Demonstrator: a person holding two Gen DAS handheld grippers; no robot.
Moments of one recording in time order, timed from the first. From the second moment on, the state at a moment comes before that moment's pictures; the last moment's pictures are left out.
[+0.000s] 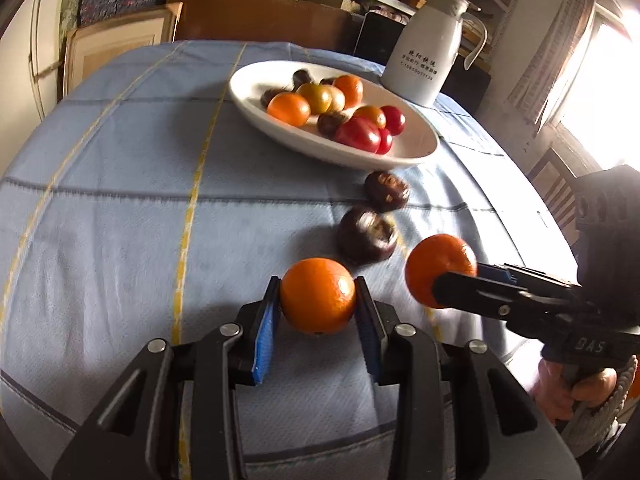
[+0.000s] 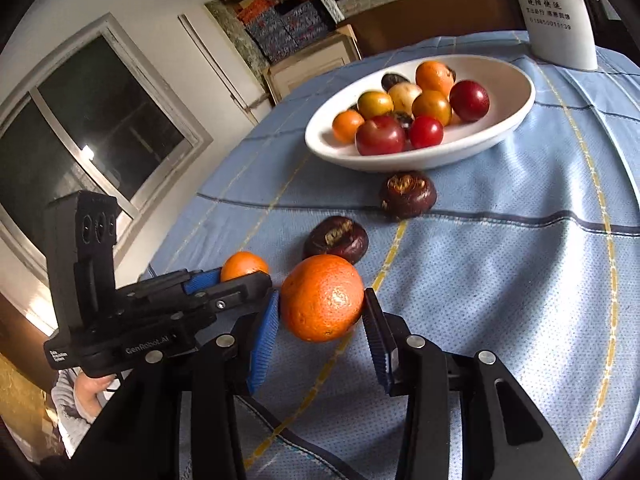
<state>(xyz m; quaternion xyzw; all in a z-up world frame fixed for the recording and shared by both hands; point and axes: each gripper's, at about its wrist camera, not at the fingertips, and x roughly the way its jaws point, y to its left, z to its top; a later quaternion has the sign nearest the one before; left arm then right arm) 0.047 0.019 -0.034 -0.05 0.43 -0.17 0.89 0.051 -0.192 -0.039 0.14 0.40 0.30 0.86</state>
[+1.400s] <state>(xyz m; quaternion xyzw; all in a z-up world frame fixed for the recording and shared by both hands) 0.154 -0.006 0.004 -0.03 0.35 -0.14 0.93 0.189 -0.255 -0.001 0.18 0.34 0.17 0.91</state>
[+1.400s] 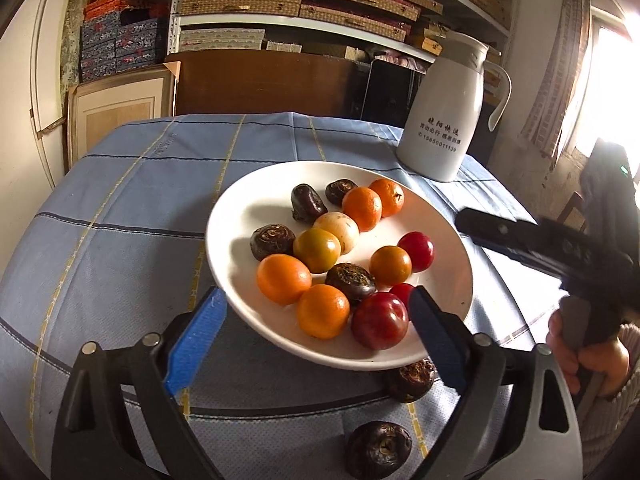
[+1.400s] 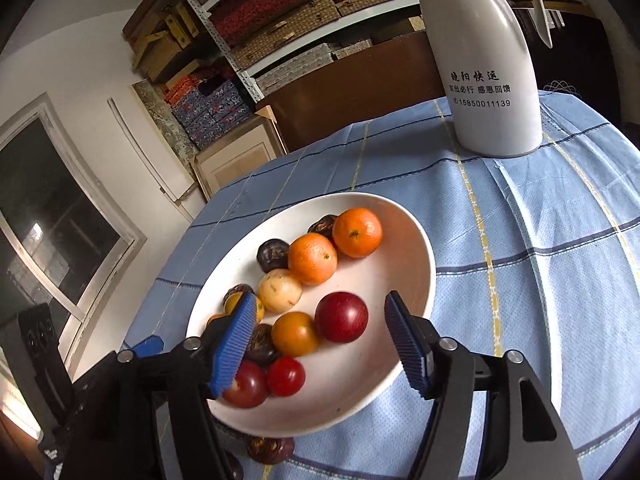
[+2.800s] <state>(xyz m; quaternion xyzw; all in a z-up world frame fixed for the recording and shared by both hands) 0.101 -0.035 -0.056 0.10 0.44 -0.13 0.88 0.109 -0.266 -0.020 0.19 0.35 0.15 0.91</state>
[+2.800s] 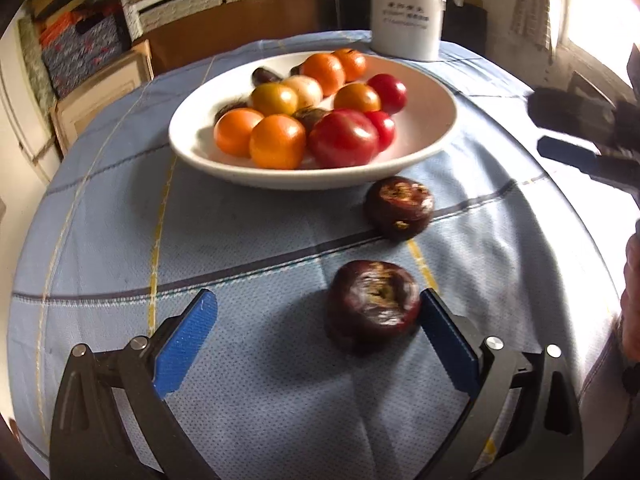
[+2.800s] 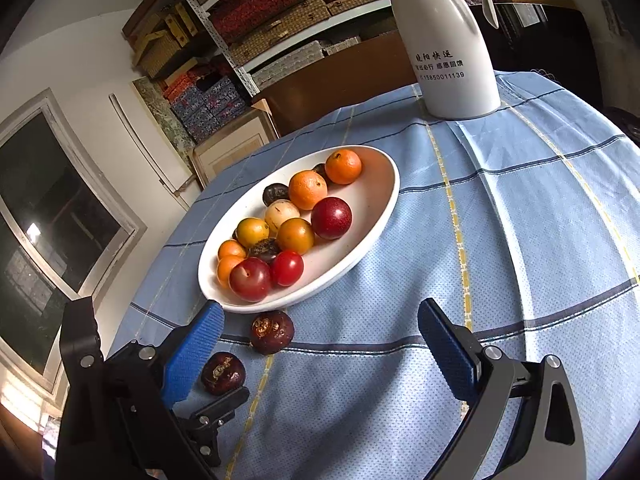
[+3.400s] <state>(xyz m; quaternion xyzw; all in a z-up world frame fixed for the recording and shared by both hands) 0.116 0.003 -0.059 0.04 0.46 -0.06 0.89 0.098 -0.188 -0.032 -0.01 0.36 0.18 0.92</state>
